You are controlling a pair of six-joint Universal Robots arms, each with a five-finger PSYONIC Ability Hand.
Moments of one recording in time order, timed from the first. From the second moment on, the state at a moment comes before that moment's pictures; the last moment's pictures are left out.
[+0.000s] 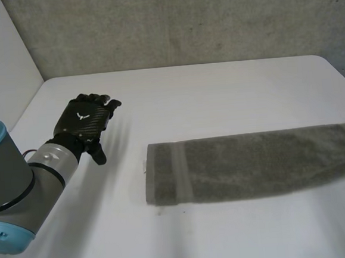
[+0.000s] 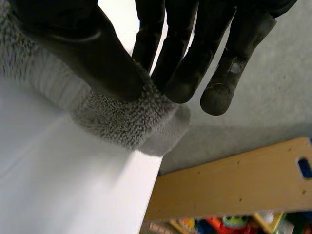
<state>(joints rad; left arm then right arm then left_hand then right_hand) 4.37 -1.81 -1.71 3.37 -1.41 3.51 1.21 -1.21 1.68 -0.12 1.31 2.28 0.17 0.17 0.17 0.17 0.03 1.31 1.30 1.33 1.34 1.15</state>
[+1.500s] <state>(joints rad) 4.11 -1.84 -1.66 3.39 -1.33 3.31 1.82 -1.36 2.06 -0.27 1.33 2.54 0.17 0.17 0.17 0.17 0.03 0.33 0.32 0.32 0.31 0.16</state>
